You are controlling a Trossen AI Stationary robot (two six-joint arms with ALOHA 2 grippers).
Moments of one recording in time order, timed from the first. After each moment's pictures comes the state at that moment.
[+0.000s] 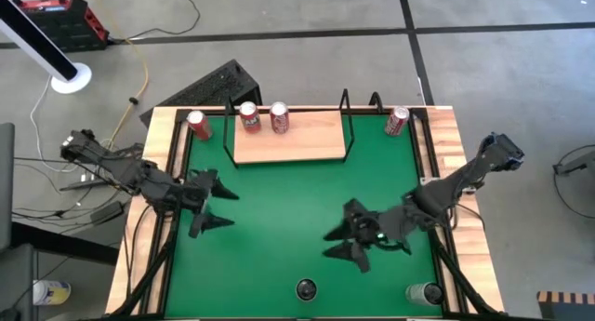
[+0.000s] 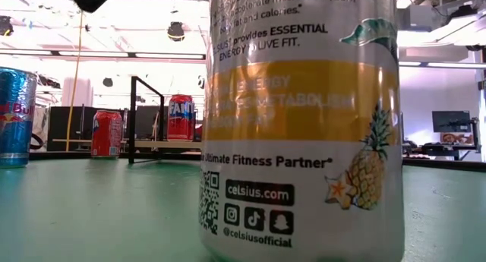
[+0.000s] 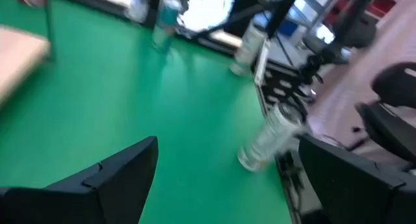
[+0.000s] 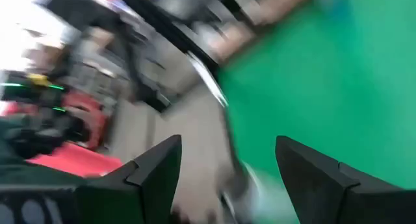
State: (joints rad) left arm -0.46 0.72 0.71 -0.24 -0.26 -0.50; right arm 0.56 1.36 1.25 -0.32 0.26 0.99
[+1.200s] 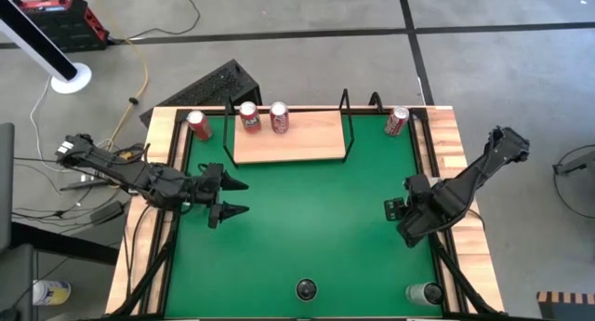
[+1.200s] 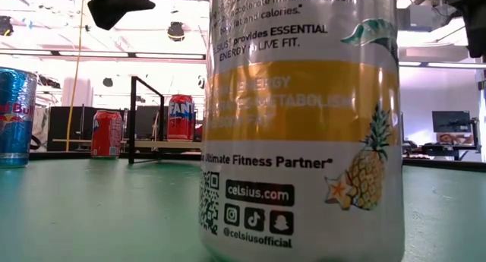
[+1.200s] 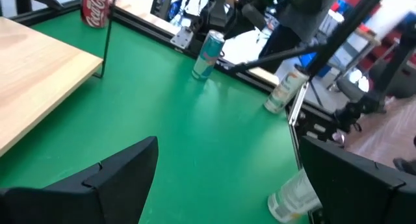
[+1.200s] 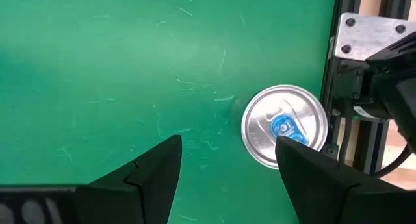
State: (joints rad) left arm -0.34 0.77 0.65 -0.07 -0.35 -0.53; right arm 0.66 1.24 1.12 -1.57 0.29 2.11
